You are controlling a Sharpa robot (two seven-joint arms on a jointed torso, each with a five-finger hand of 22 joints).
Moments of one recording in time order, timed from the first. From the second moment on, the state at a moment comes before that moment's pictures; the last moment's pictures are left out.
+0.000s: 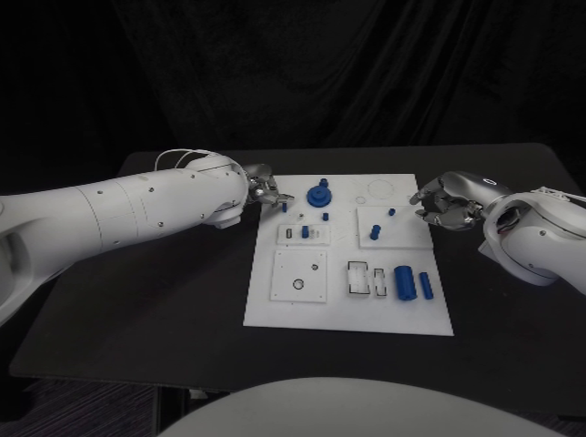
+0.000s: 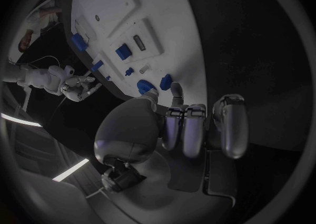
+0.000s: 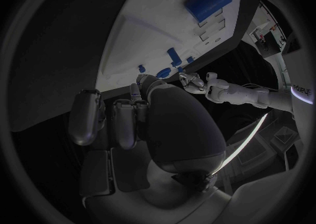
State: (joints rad) left arm 1.28 -0.56 -0.21 1.10 -1.11 -0.05 -0.31; left_hand 1.06 0.08 0.04 0.28 0.15 0.88 0.04 0.40 1.31 1.47 -0.02 1.57 1.31 1.47 -0.08 1.56 1.31 0.06 1.47 0.04 1.37 1.31; right arm 1.30 -0.94 -0.25 1.53 -1.38 -0.36 -0.20; right_hand 1.47 -0.06 0.29 0.22 0.40 0.85 0.09 0.10 0.18 1.43 -0.01 1.41 1.33 1.46 -0.08 1.42 1.31 0.07 1.46 0.03 1.25 1.31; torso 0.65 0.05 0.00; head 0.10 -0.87
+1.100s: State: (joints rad) left arm 1.27 -0.54 -0.21 1.09 -1.11 -0.04 -0.30; left_hand 1.12 0.09 0.06 0.25 0.23 0.87 0.05 0.36 1.31 1.47 -0.02 1.57 1.31 1.47 -0.08 1.56 1.31 0.06 1.47 0.04 1.36 1.31; right arm 1.30 -0.93 -0.25 1.53 -1.38 -0.36 -0.20; right_hand 1.47 -0.06 0.29 0.22 0.40 0.85 0.09 0.10 0.18 1.43 -0.01 1.41 1.33 1.46 -0.08 1.42 1.31 0.07 1.46 0.03 1.25 1.31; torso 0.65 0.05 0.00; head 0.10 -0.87
